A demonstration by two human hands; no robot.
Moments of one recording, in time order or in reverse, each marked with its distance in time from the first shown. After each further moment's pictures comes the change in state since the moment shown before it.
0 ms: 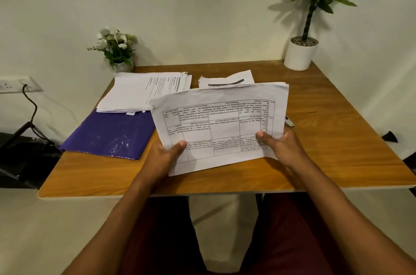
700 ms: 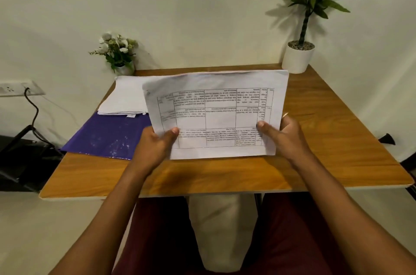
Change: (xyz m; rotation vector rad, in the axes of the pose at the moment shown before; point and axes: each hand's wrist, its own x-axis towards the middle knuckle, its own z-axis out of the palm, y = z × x) left_hand 0.006 0.037 -0.018 0.112 0.075 0.065; right_hand 0.000 -0.028 -0.002 0.096 0.026 -0.108
